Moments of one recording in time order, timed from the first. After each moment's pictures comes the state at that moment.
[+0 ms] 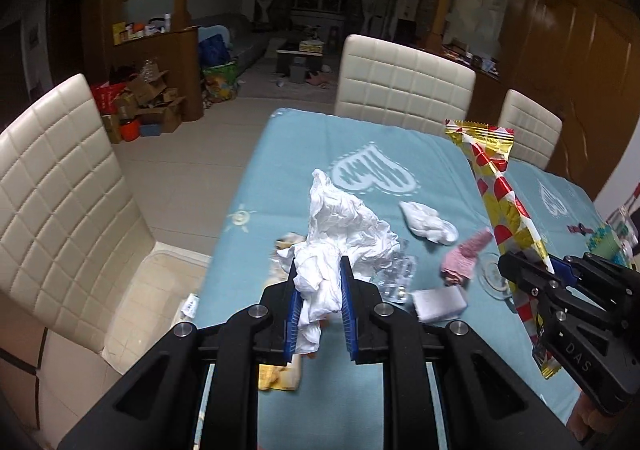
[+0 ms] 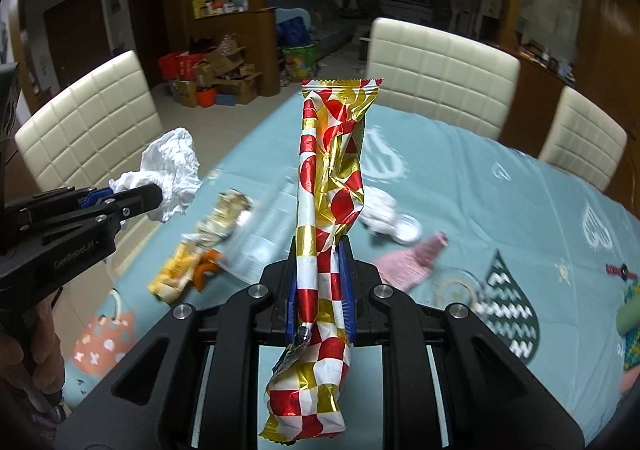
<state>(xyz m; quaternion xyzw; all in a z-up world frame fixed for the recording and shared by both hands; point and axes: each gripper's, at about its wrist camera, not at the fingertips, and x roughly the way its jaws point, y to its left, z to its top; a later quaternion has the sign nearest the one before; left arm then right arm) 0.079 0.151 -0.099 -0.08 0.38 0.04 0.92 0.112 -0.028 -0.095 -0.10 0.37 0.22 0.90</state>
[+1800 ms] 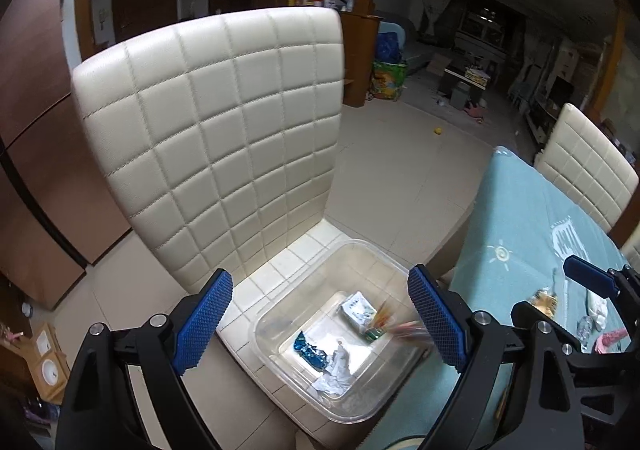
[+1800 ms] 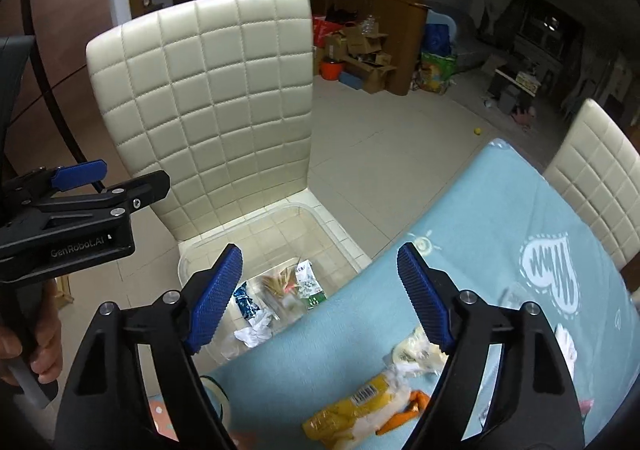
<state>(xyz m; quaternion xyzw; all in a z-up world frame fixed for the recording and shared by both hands) 0.011 0.355 -0.132 -0.17 0.37 0.29 0.87 0.114 0.211 -0.129 -0.21 0.36 0.40 0.81</state>
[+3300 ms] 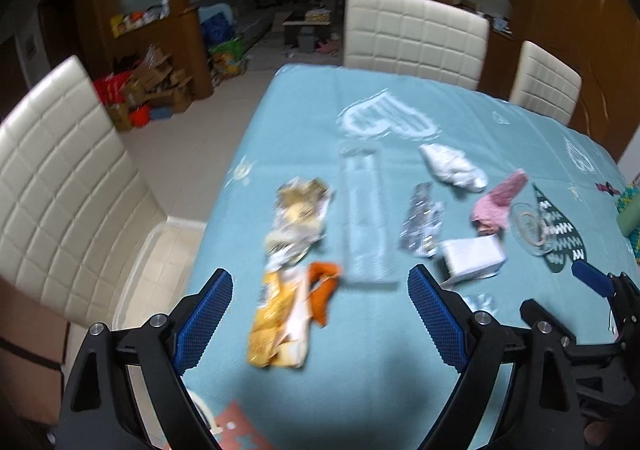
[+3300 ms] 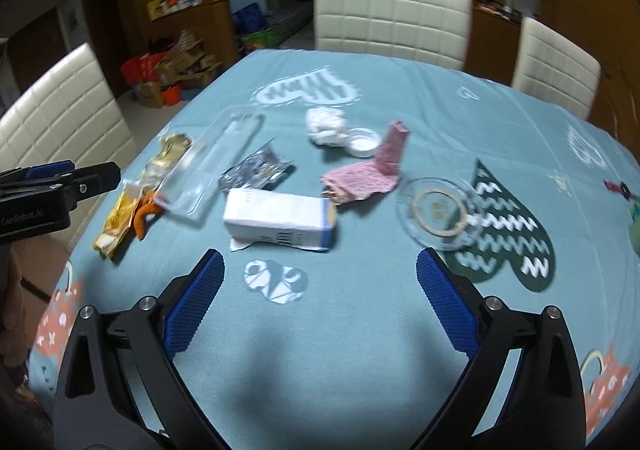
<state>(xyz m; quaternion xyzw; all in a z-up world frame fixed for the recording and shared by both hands) 0.081 0.131 -0.150 -0.04 0.44 0.06 0.89 0.101 -0.078 -0.179 -0.06 0.41 0.15 0.90</state>
